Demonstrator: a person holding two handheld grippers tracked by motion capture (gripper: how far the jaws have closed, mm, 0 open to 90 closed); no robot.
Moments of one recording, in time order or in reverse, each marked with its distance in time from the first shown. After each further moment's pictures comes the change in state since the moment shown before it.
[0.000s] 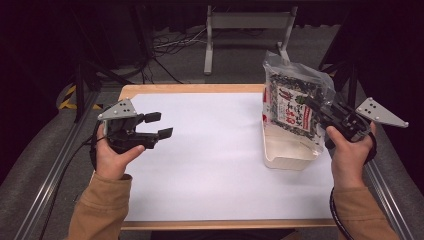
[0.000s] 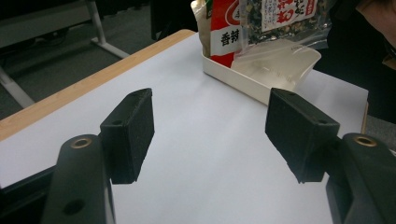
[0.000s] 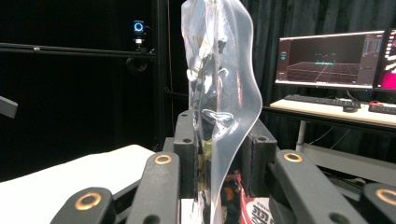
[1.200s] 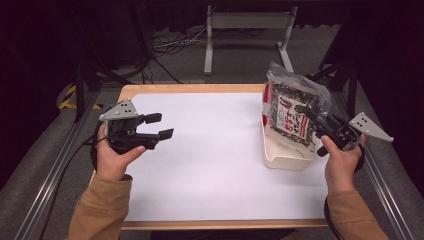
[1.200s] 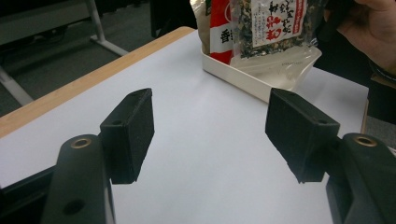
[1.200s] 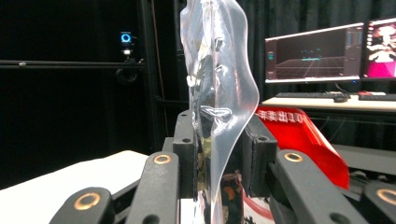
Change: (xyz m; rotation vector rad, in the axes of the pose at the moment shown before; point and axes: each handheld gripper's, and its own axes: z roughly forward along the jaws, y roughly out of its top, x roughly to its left) left arm 0.000 -0.001 0.002 0.011 -0.001 0.007; right arm -0.009 -0.053 -0.006 -0.053 -0.053 0.076
